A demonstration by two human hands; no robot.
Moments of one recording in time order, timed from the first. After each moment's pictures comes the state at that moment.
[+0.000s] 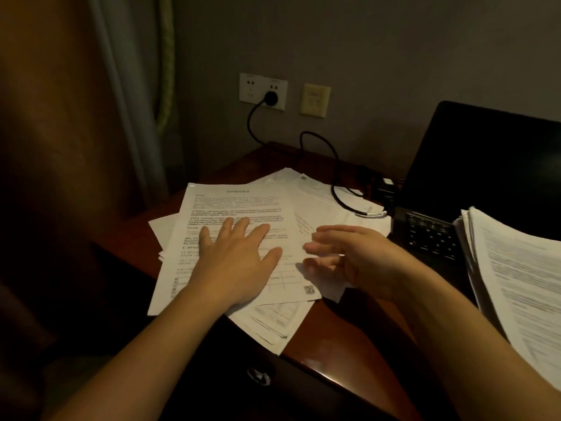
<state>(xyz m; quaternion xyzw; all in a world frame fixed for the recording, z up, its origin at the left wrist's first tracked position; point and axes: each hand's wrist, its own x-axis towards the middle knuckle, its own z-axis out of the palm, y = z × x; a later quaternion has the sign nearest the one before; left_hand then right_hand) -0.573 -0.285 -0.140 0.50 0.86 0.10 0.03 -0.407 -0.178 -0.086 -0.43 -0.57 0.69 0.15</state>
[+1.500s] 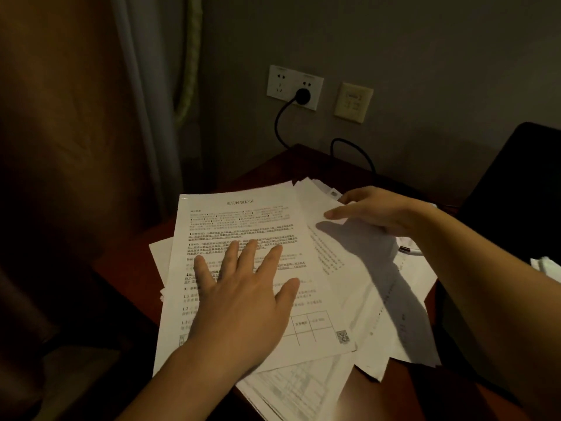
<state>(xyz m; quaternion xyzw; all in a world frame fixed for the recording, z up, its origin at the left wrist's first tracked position) -0.582 -0.290 -0.135 0.45 0.88 0.12 0.08 -0.510 -0.045 -0.051 -0.45 -0.81 0.38 -0.03</state>
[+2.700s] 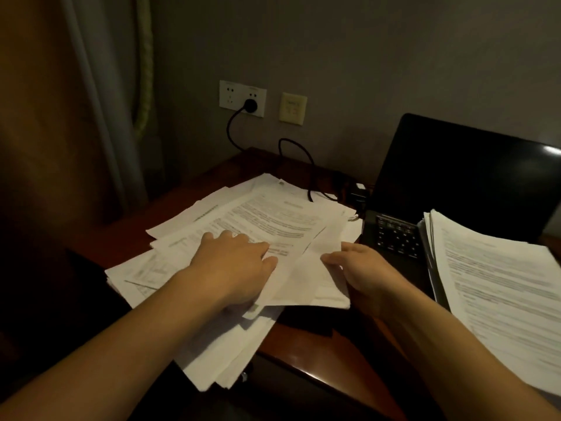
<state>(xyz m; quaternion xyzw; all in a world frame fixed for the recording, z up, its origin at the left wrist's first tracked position) -0.541 -0.289 -0.093 0.58 0.81 -0.04 0.05 -0.370 -0.188 -0.086 -0.49 -0.55 0.64 0.21</state>
